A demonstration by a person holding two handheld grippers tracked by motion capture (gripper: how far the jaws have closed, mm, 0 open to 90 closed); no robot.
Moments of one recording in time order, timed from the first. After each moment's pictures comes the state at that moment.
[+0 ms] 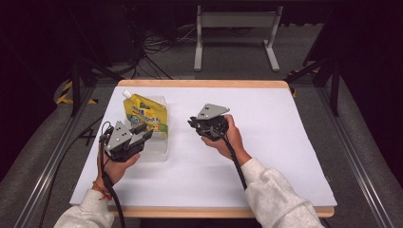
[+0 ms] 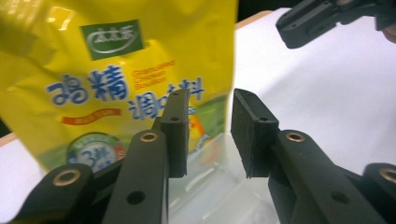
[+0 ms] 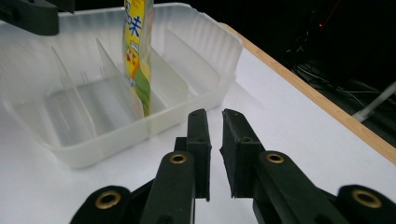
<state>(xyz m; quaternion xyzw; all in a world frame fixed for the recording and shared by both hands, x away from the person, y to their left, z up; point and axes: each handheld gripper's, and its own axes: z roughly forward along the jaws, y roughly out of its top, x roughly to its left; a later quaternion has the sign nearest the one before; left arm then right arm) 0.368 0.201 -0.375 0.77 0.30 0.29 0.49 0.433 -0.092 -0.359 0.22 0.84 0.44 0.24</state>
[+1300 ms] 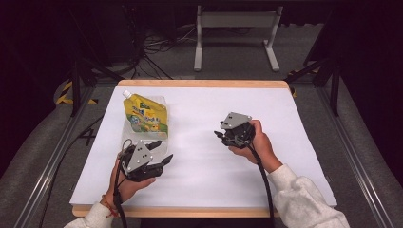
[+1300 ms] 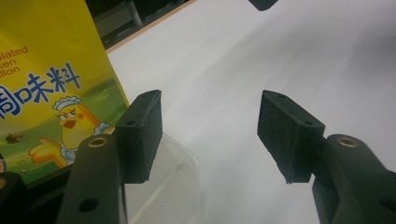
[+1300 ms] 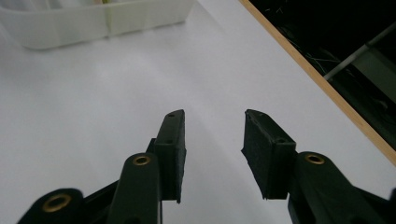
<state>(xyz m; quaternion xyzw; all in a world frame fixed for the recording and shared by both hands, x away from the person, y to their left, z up) 0.330 0.157 -0.395 0.82 0.24 0.26 0.46 0.412 -0.161 -0.364 0.21 0.87 0.34 0.28</state>
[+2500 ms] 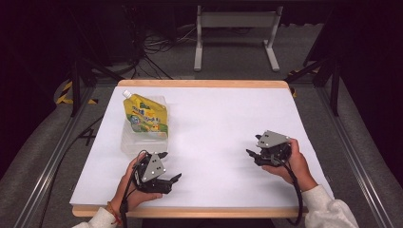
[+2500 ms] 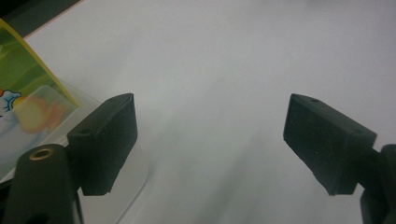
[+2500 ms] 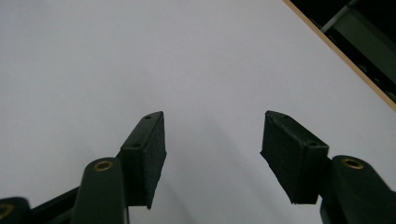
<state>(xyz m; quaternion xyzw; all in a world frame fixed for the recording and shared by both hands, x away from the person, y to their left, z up) 0.319 0.138 -0.422 0.86 0.21 0.22 0.41 0.368 -0.255 -0.390 0.25 0.87 0.30 0.29</state>
